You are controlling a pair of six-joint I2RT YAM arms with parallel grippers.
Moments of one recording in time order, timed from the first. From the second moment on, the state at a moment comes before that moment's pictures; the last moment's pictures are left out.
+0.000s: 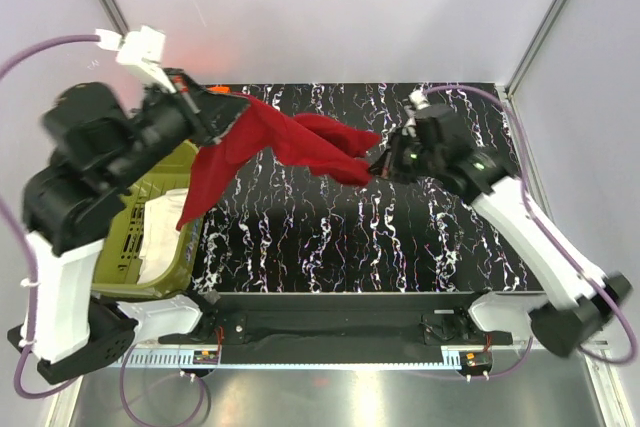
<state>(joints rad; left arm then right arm) -0.61 1.16 2.00 -0.93 0.02 -0.49 0.56 1.30 1.35 -0.76 -0.18 0.71</state>
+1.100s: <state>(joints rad) -0.71 1.29 2.35 -0.59 0.50 -0.65 0.57 0.79 1.69 -0.91 -0.03 0.84</state>
